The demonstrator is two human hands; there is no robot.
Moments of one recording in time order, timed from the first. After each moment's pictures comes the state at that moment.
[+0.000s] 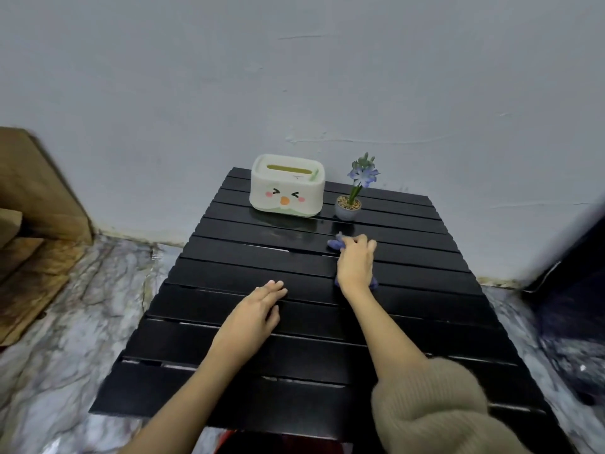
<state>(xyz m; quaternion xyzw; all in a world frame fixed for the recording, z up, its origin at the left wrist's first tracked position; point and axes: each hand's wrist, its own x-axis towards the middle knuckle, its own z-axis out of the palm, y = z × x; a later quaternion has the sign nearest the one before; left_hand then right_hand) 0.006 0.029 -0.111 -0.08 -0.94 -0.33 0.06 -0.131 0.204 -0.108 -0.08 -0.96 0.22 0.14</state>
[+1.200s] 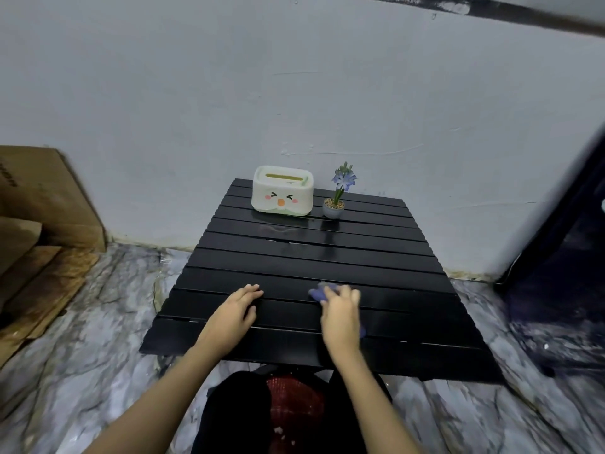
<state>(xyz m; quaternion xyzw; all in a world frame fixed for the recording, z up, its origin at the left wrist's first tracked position) 0.085 -0.001 -0.107 -0.05 -0.94 -0.34 0.02 0.064 0.201 -0.101 -0.02 -0.96 0.25 0.14</state>
